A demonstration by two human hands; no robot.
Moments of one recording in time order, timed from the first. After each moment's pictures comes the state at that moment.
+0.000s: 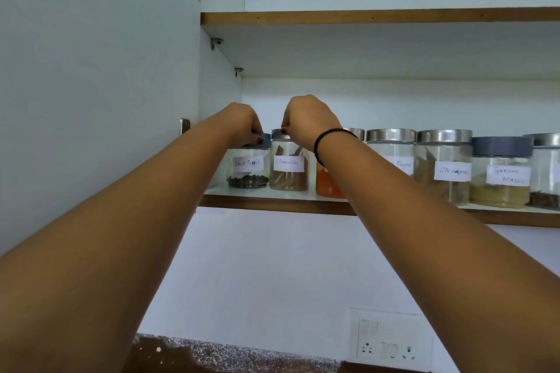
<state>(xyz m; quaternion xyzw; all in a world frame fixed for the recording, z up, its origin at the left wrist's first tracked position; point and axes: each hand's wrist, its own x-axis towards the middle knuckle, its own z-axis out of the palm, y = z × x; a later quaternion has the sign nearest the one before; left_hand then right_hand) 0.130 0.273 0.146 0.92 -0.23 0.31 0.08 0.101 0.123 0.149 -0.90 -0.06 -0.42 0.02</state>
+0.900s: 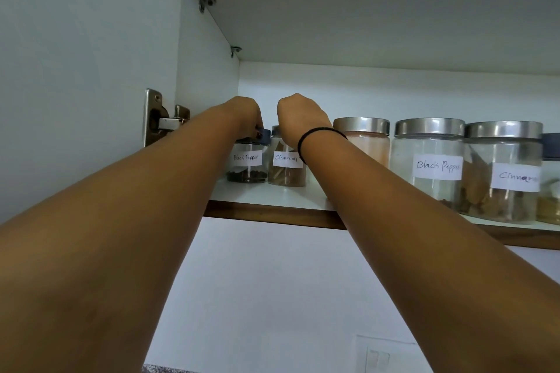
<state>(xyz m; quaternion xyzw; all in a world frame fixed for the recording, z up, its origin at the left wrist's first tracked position) 0.229 0.248 0.157 0.94 -0.17 0.28 -0.01 0.169 0.131 0.144 -0.91 -0.05 -0.39 -0.09</state>
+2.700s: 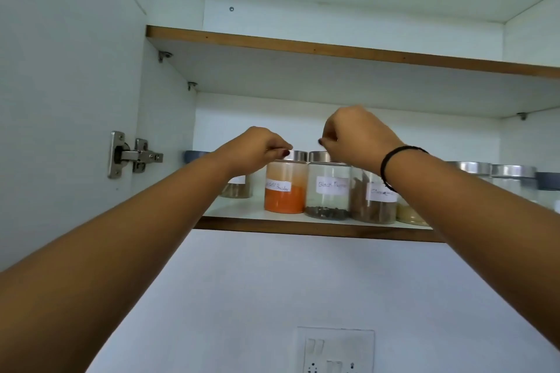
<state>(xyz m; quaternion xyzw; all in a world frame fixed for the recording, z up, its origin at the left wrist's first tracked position) 0.123 0.169 0.135 0.82 -0.44 0.32 0.19 0.005 -0.006 0.159 -0.90 -0.01 -0.44 -0.07</state>
